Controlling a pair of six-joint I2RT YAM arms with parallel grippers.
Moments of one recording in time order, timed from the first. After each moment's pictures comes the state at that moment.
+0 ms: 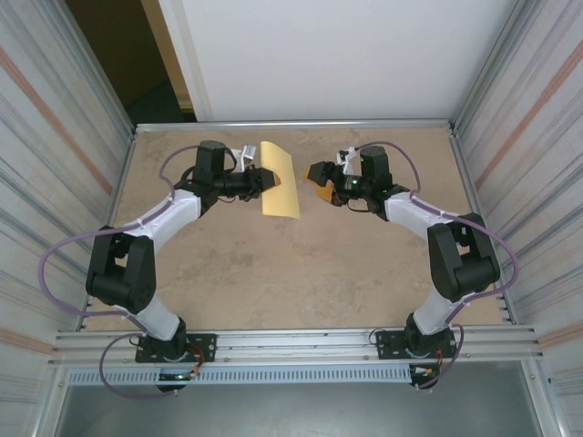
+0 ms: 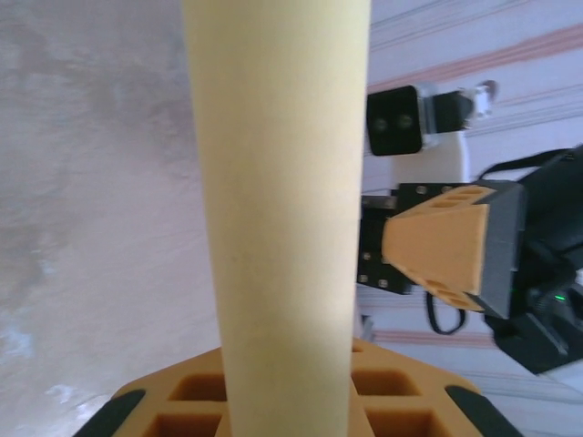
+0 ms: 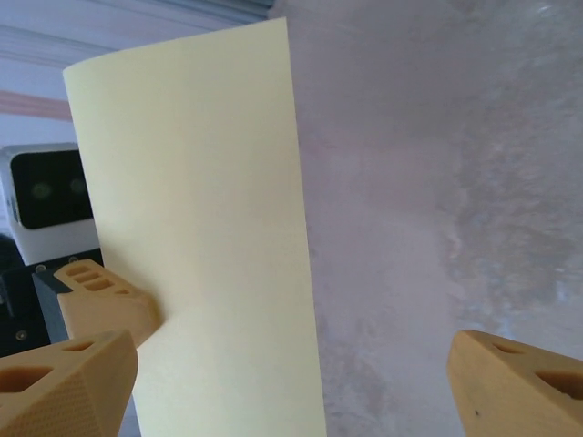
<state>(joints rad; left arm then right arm) -0.33 1.61 1.11 -0.02 0.86 -0.80 0.34 1.67 1.02 0.20 -0.78 0.99</state>
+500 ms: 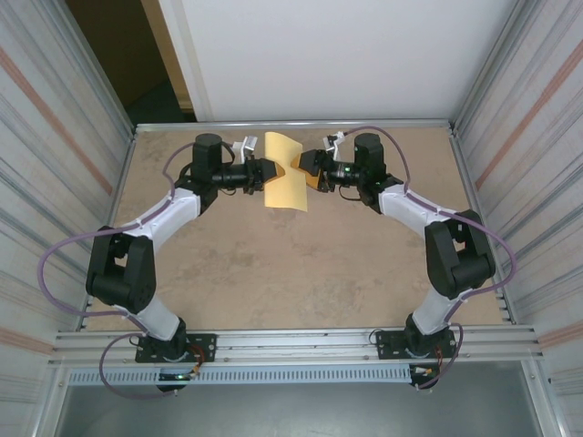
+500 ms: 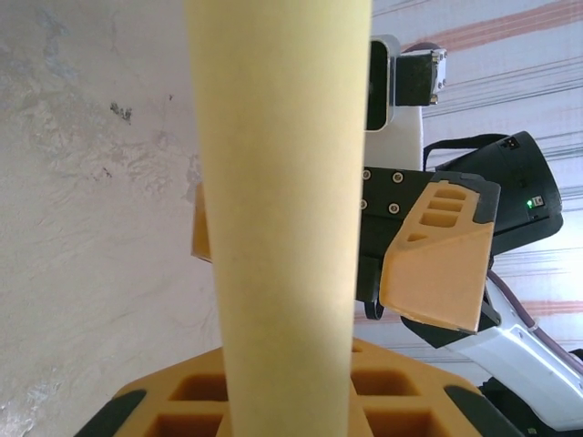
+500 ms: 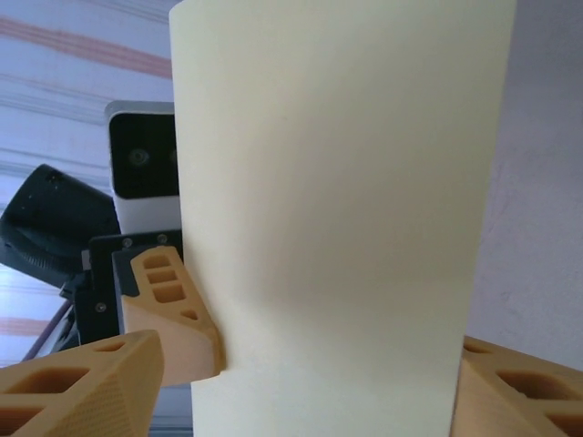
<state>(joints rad) -0.32 1.61 1.13 0.12 0.99 -0.97 0.39 1.70 1.13 0.31 -0.89 1.07</state>
